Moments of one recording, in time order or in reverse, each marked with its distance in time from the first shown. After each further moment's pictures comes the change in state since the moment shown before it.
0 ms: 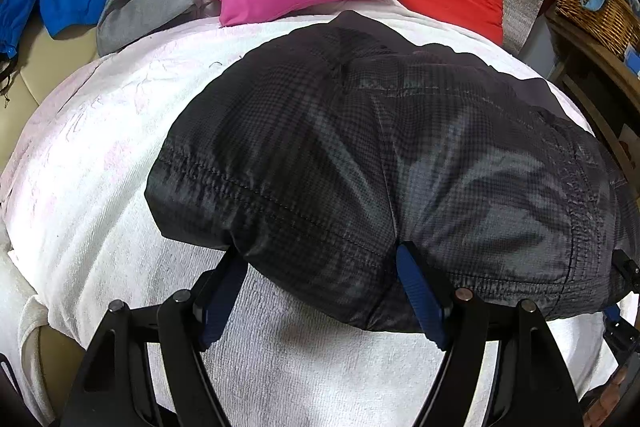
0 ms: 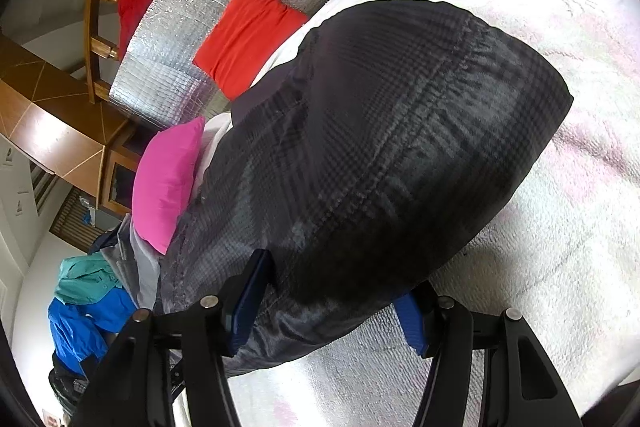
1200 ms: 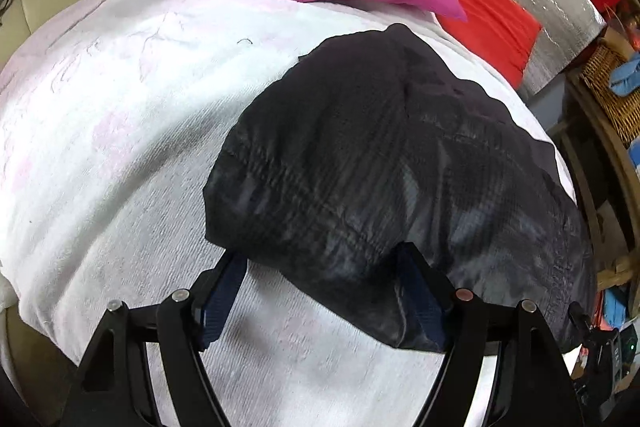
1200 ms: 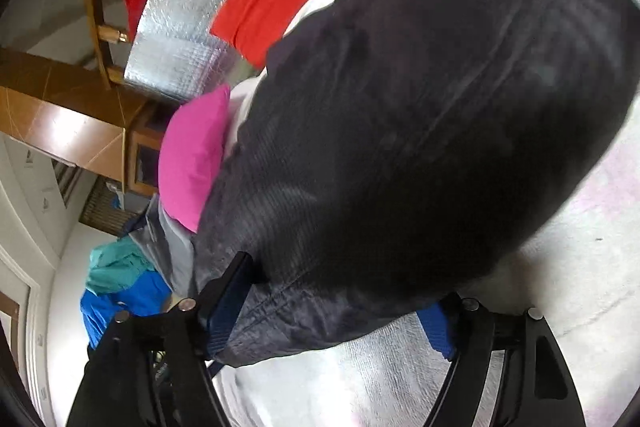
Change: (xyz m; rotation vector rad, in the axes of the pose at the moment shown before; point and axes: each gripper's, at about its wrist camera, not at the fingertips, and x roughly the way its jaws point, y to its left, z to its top) left arm 0.020 0.046 0.034 -0.261 0.101 -0.141; right arm 0.039 0.034 -0.009 0.033 0.118 0.117
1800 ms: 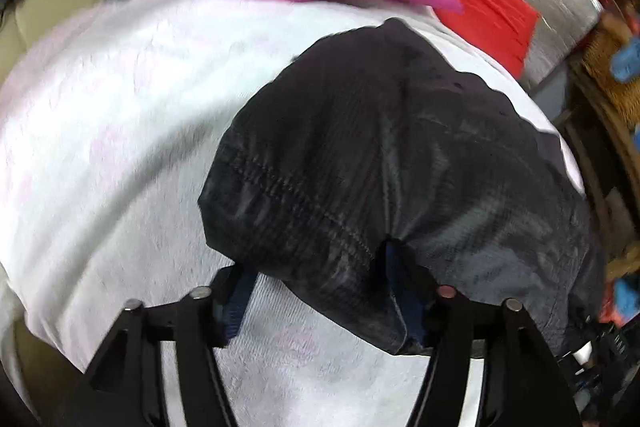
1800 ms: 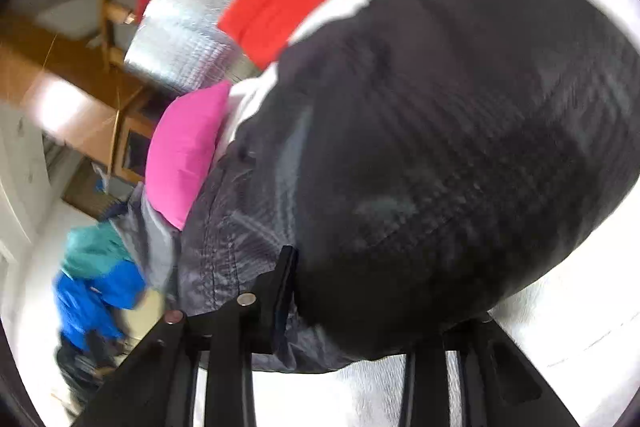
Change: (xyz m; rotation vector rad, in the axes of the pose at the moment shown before) left arm 0.000 -0.003 0.004 0.024 0.010 0.020; right arm 0.002 0.000 0.008 -0.011 0.014 -0.025
